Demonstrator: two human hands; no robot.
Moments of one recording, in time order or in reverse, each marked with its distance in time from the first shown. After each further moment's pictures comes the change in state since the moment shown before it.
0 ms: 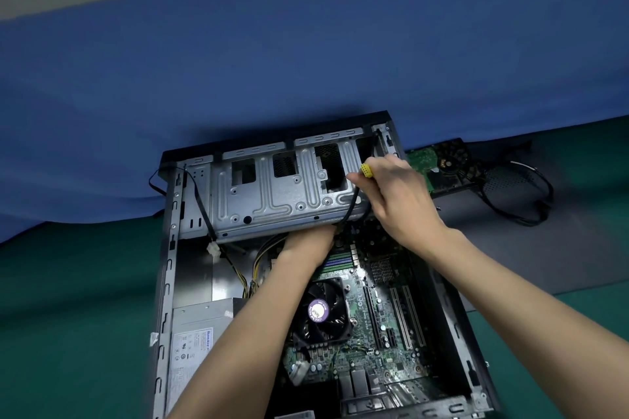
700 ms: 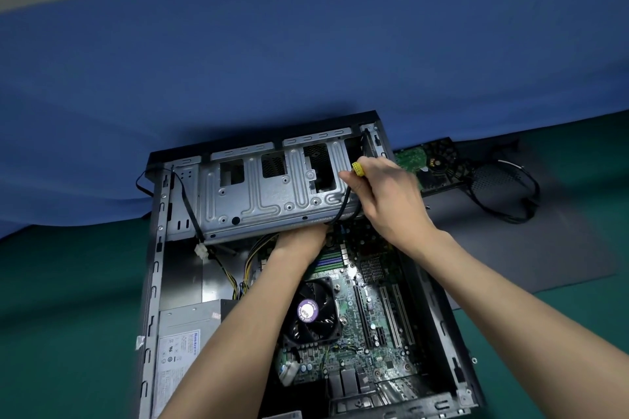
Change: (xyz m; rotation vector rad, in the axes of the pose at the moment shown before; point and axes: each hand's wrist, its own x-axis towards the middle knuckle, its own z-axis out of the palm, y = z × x) left_hand 0.008 0.002 0.005 -0.106 0.114 -0.038; right_hand -0.004 0.009 0.004 -0.018 0.059 -0.020
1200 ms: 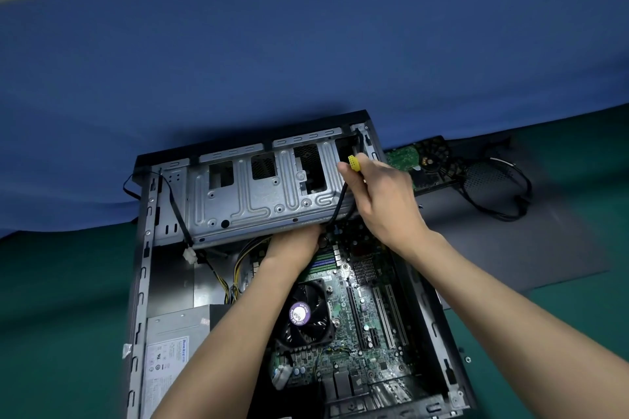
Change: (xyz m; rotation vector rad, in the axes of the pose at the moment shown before) left_hand -0.002 -0.003 0.008 0.285 -0.020 0.108; right_hand 0.000 0.001 0.000 0.034 0.106 0.048
